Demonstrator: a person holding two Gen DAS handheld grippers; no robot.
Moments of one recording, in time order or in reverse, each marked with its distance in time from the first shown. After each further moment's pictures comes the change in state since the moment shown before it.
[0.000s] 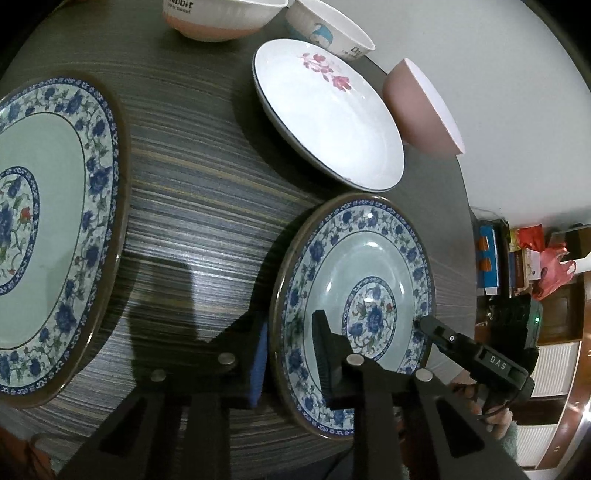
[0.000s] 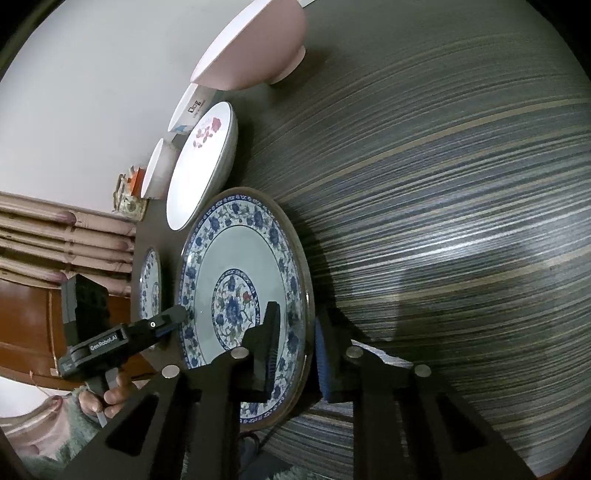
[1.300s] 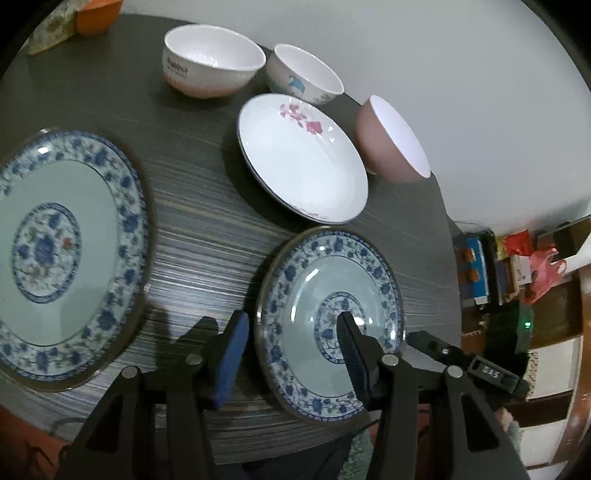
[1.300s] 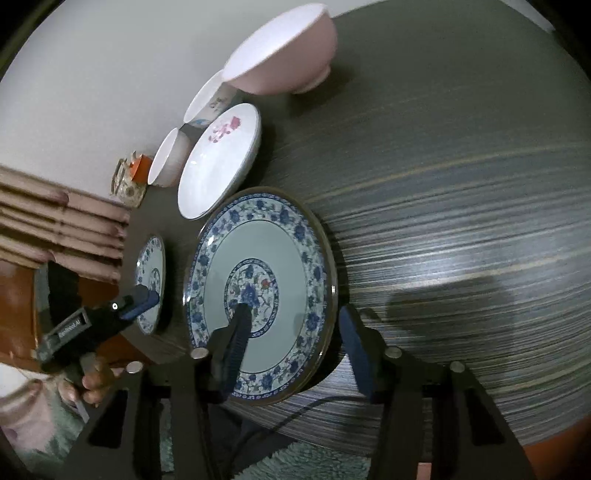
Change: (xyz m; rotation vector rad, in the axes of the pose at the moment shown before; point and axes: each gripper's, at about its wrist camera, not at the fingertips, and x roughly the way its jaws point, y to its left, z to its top) left arm -0.037 -0.015 -0.004 0.039 -0.107 -0.051; right arm -0.026 0.025 -0.007 -0.075 -0.003 -0.071
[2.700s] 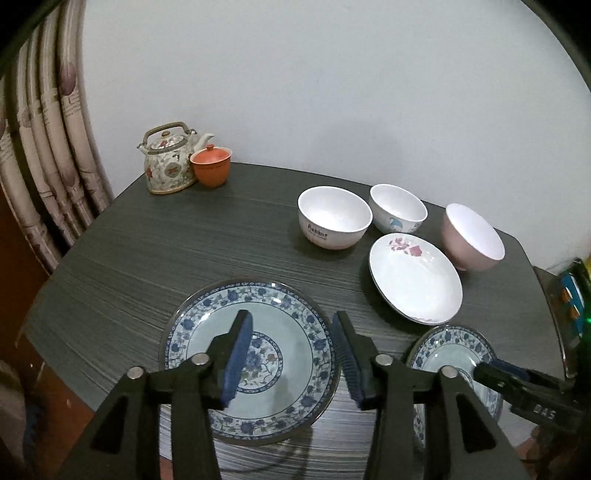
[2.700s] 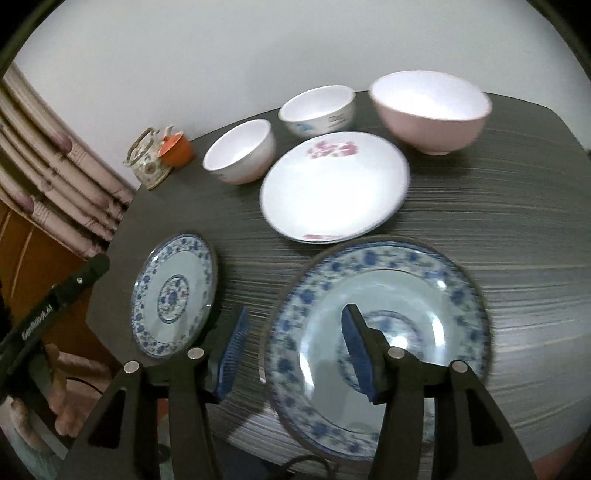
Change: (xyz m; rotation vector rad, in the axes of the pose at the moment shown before) left arm -0.116 0.012 -0.009 0.138 -0.484 0.489; right arm 0.035 0.151 -0.009 -0.273 -0.161 -0.170
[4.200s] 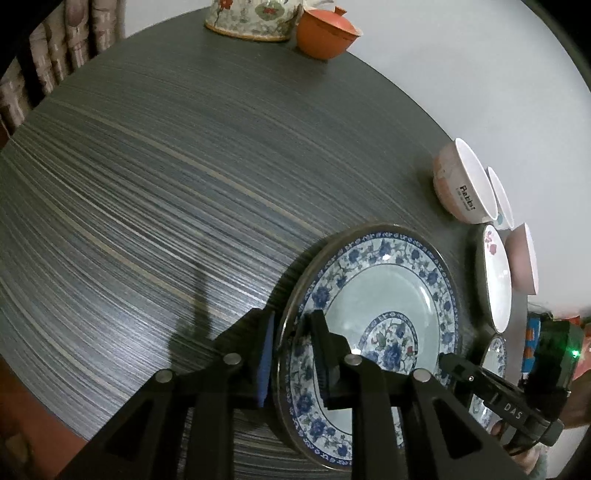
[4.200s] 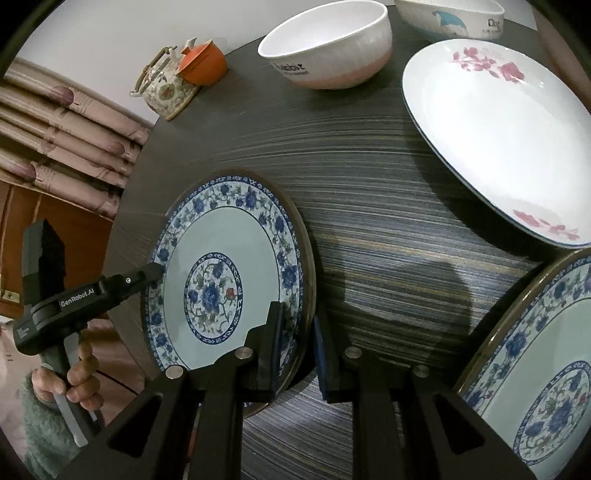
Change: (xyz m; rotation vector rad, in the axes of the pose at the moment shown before) left arm 0.141 0.187 -0.013 -0.318 0.423 -0.167; right arm 0.156 0.105 0.020 -0.038 0.299 0.146
